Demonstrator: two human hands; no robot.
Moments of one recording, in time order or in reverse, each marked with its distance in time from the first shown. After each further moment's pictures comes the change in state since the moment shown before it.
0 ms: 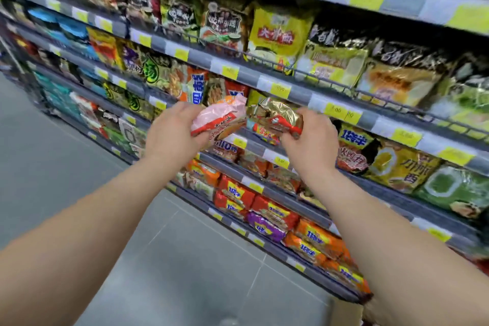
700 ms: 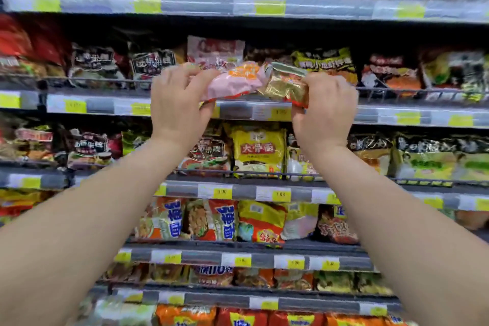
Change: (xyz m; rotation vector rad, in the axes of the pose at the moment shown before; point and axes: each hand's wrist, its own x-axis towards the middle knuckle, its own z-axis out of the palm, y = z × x) left_hand 0.294 -0.025 -0.082 -0.225 0.728 0.735; right_hand 0.186 -0.129 -0.041 -0.502 0.955 -0.199
